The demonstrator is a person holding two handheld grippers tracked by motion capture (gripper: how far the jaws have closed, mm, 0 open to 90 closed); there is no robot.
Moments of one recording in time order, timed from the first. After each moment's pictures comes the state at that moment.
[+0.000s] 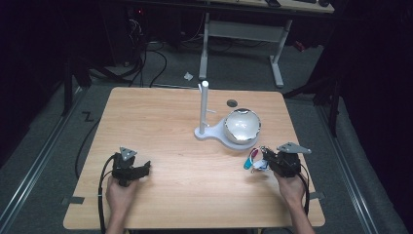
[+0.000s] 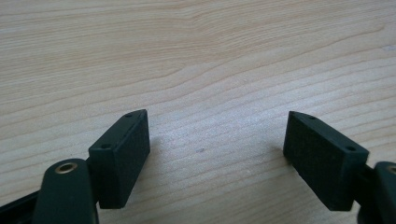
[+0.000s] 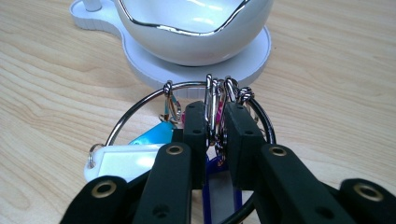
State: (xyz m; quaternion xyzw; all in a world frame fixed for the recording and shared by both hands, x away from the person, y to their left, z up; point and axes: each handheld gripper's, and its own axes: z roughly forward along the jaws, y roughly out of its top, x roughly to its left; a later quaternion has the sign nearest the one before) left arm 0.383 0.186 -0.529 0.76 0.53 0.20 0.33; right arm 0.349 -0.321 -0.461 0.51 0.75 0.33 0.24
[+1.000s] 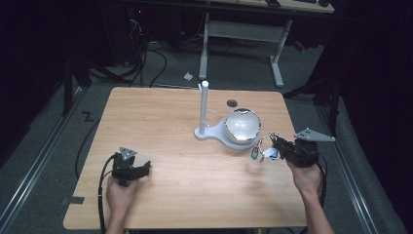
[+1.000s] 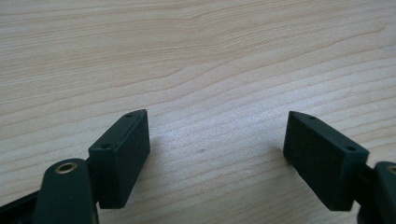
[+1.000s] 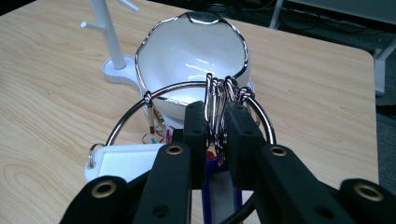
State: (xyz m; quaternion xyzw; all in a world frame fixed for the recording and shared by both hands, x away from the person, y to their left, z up) left arm 0.383 0.186 -0.529 0.76 0.53 0.20 0.33; right arm 0.350 -0.339 -0.395 0.49 0.74 0.38 0.24
